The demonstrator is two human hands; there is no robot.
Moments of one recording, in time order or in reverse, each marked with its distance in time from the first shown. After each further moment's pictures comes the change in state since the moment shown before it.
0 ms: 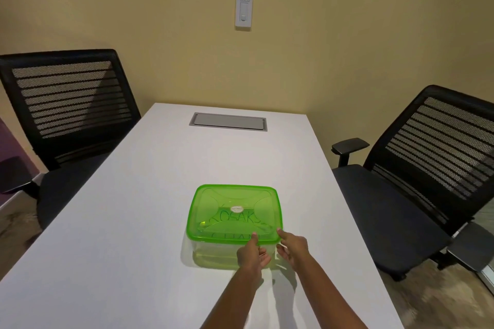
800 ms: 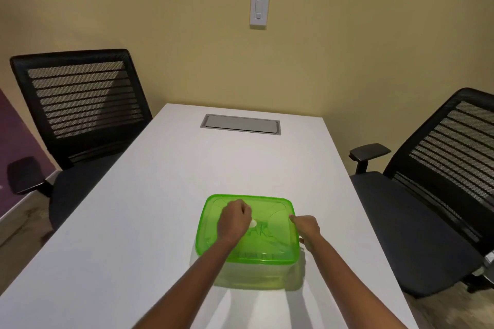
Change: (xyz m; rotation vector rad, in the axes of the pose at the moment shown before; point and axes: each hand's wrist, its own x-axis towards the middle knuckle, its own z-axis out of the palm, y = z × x) left_hand 0.026 0.115 -0.001 1.200 0.145 0.734; right_hand 0.055 -0.058 0.032 -0.547 0.044 -0.254
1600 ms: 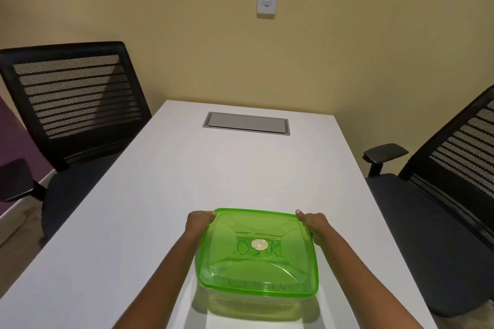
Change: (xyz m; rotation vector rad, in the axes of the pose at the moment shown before) left_hand 0.099 -0.086 -0.021 -0.670 -0.004 -0.488; right_hand 0.066 -0.031 0.017 0.121 -0.078 0.121
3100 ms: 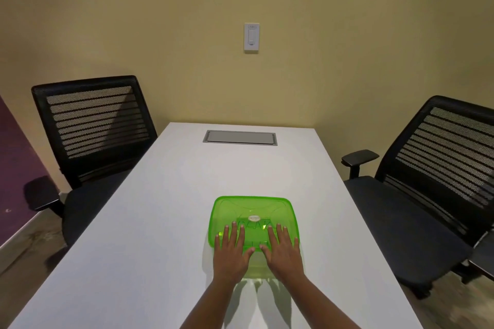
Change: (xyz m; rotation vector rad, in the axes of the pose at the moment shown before) left_hand -0.133 -0.100 0.006 1.124 0.471 1.297; right_hand -0.155 0.104 0.030 -1.070 0.090 -0.638
